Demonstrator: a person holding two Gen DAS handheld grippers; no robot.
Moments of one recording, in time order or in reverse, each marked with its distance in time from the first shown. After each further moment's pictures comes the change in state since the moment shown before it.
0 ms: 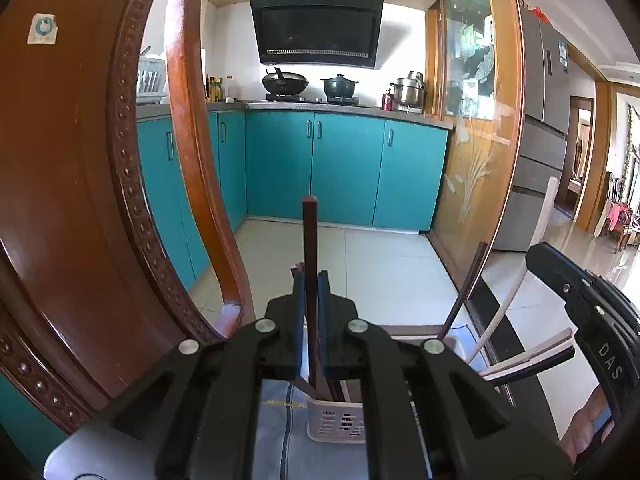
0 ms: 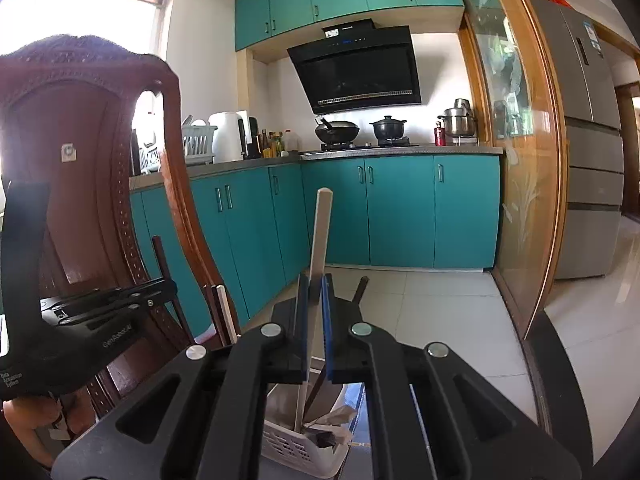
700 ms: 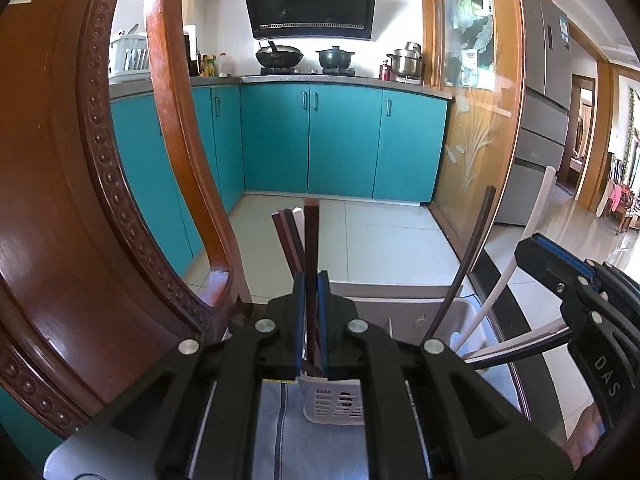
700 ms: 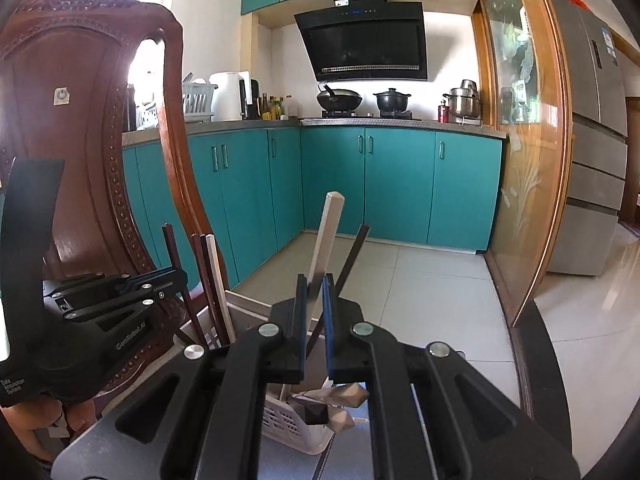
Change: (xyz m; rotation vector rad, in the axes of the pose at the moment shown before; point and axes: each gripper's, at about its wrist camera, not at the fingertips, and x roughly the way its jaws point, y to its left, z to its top) left arm 0.032 -0.011 -0.017 0.028 0.093 0.002; right arm 0.014 0.005 -0.019 -0.056 0.122 -0.023
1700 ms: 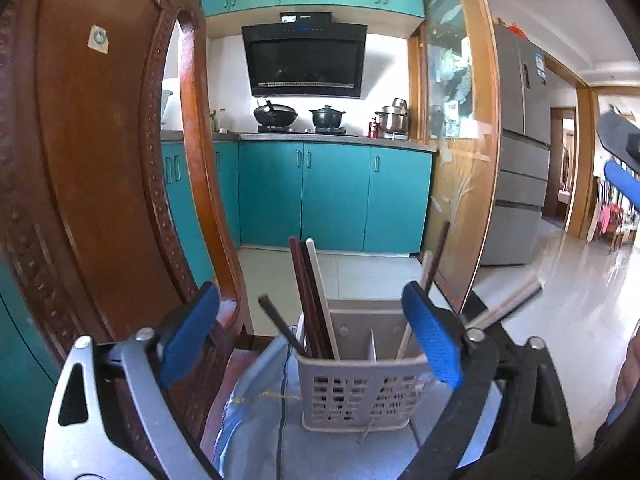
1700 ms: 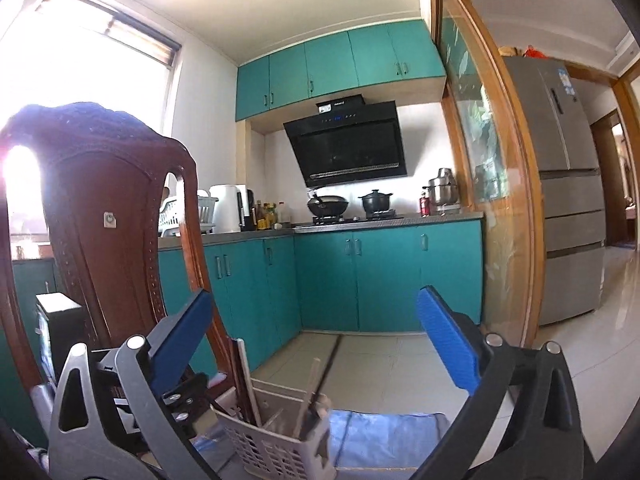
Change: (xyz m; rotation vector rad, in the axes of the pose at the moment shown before) left arm -0.073 0.006 -0.043 0.023 -0.241 -0.020; right arm -0.121 -0.009 0.004 0.051 -0.400 -0.036
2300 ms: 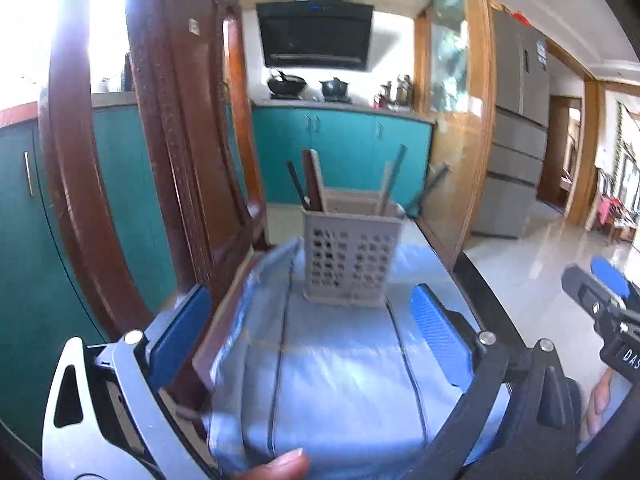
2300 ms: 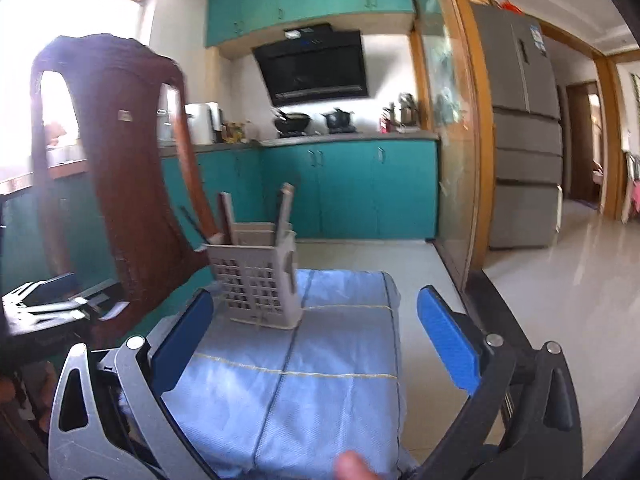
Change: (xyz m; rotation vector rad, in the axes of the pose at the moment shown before) left arm -0.159 -0.004 -0.078 -0.037 0.134 0.001; right arm -0.150 0.011 -0.071 0.001 0.293 -0.111
